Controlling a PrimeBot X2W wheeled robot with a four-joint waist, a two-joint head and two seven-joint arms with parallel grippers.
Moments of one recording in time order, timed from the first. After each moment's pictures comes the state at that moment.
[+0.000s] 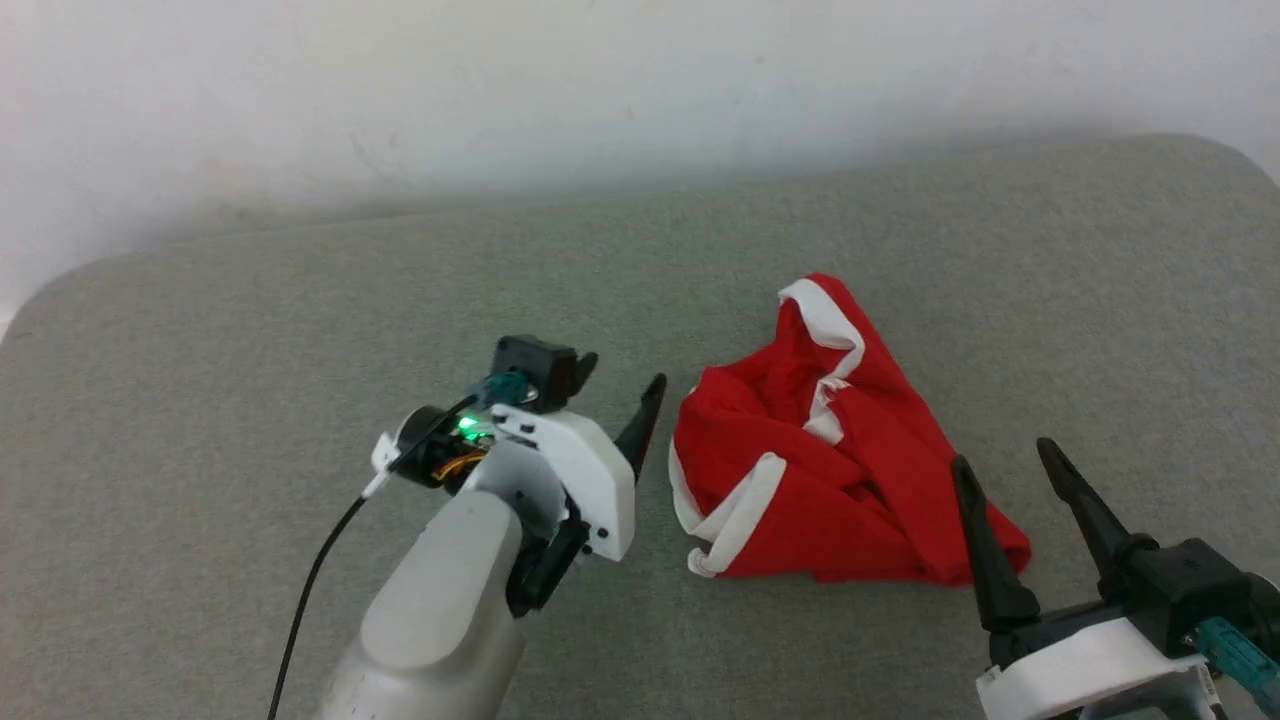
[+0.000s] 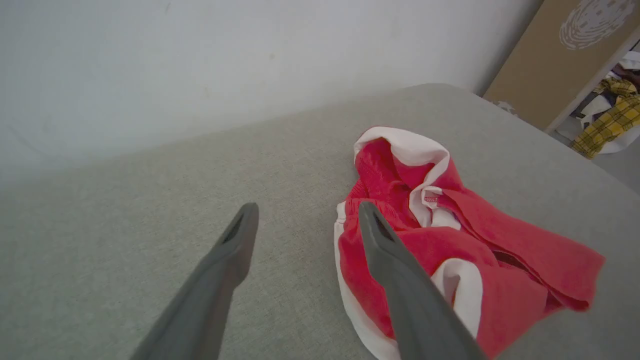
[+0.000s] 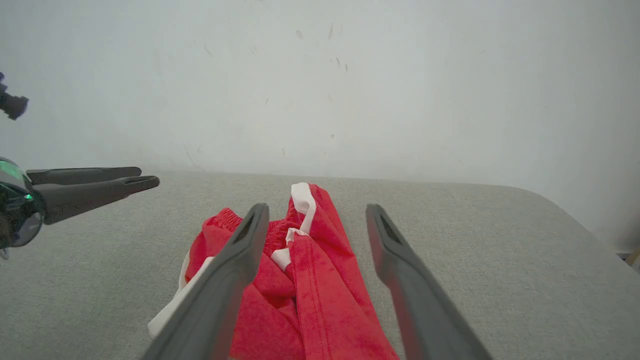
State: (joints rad) left arm -0.49 0.05 -0.39 0.52 -0.31 -0.09 0.07; right arm 0.14 -0.05 0.03 -0.23 0.07 0.13 -0.02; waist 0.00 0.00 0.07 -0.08
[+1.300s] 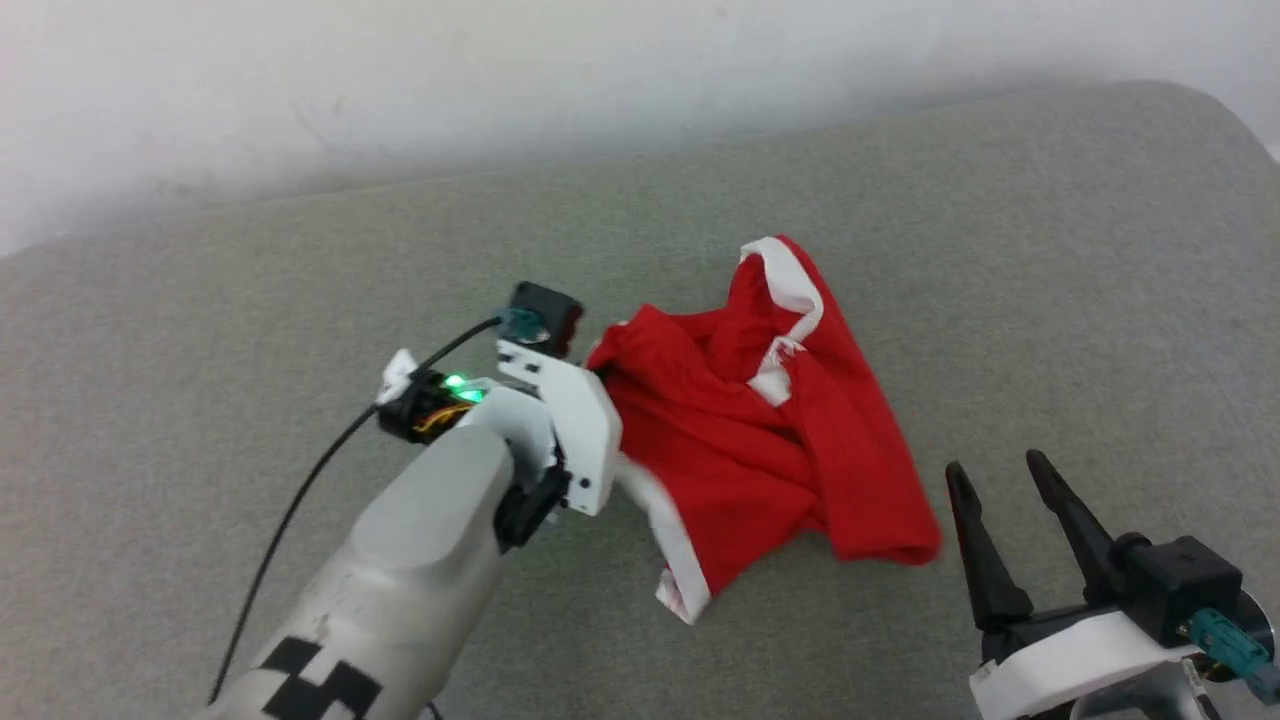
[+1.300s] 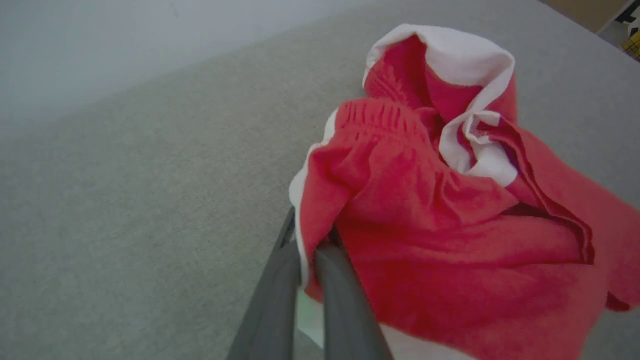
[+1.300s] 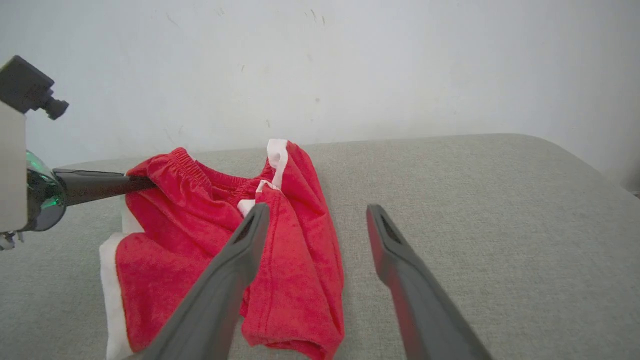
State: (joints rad) left arm -0.78 0.11 -0.73 0.88 -0.57 -0.04 0.13; right arm 0.11 -0.05 0.04 -0.12 0.15 0.13 -0.06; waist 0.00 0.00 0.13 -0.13
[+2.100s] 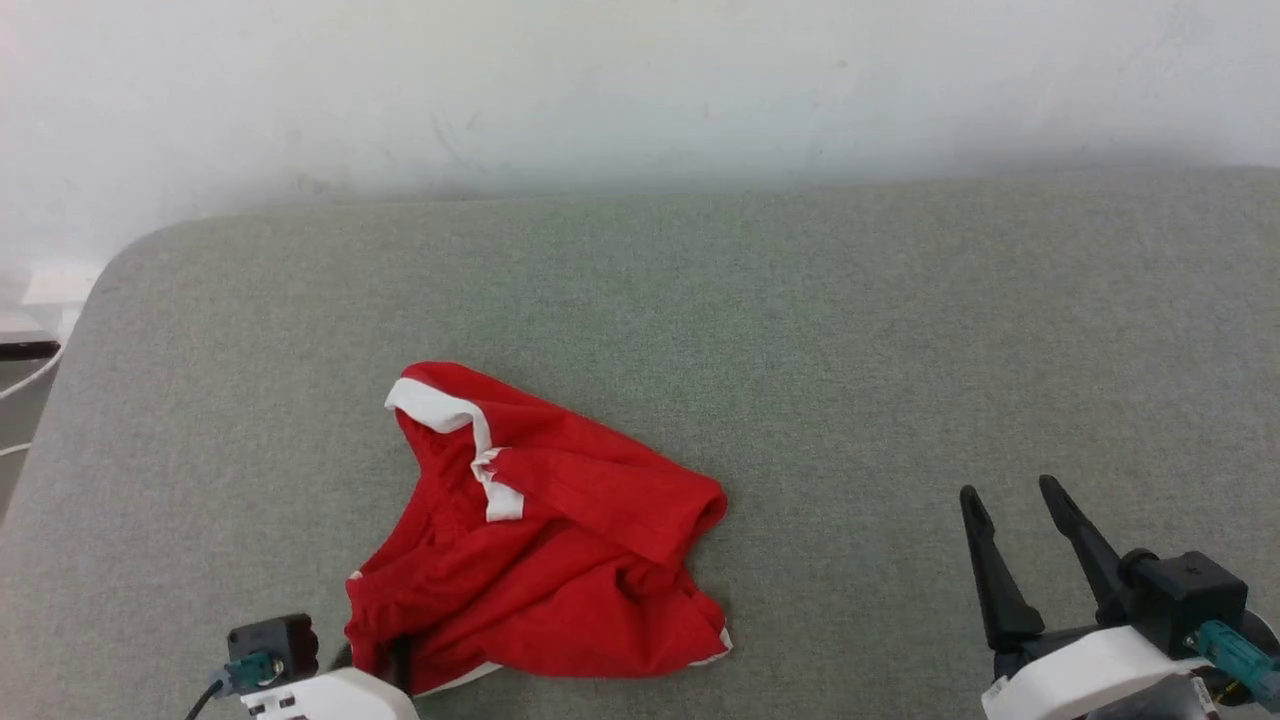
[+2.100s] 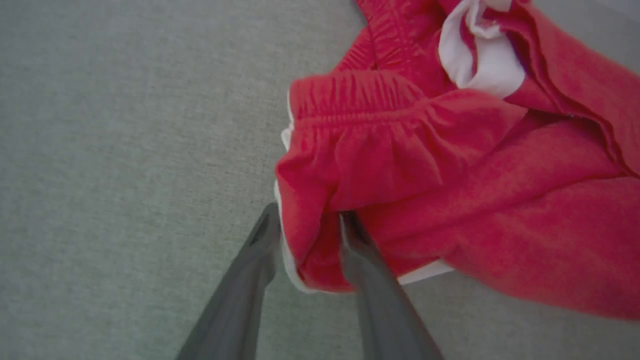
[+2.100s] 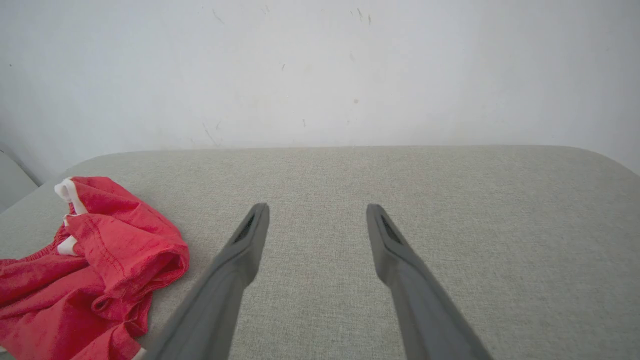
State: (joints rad) left arm 0.06 0.44 -0.46 0.10 -0.78 0.44 0.09; right arm 0.14 -0.05 0.01 -0.11 0.15 0.13 -0.03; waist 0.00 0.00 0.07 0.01
